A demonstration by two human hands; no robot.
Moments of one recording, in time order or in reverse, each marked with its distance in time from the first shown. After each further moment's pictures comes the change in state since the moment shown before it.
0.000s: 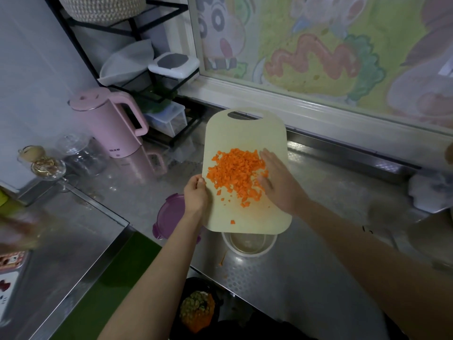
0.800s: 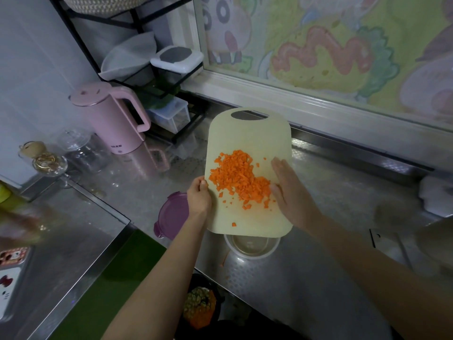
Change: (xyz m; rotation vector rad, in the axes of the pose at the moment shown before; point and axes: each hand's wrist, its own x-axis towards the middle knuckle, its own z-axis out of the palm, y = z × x) left_hand 0.010 -0.018 0.005 0.036 0.047 -0.030; right_hand -0.021 0.021 0.011 -0.014 -0.021 0.044
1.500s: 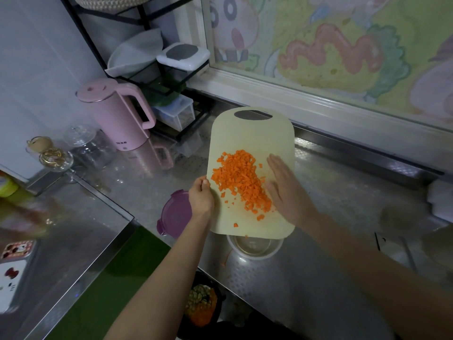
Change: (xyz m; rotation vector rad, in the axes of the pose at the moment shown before) left_hand -0.002 -0.001 -0.001 -0.010 0.054 -0.022; right_hand 0.012 -0.018 0.002 0.053 -0.033 -0.021
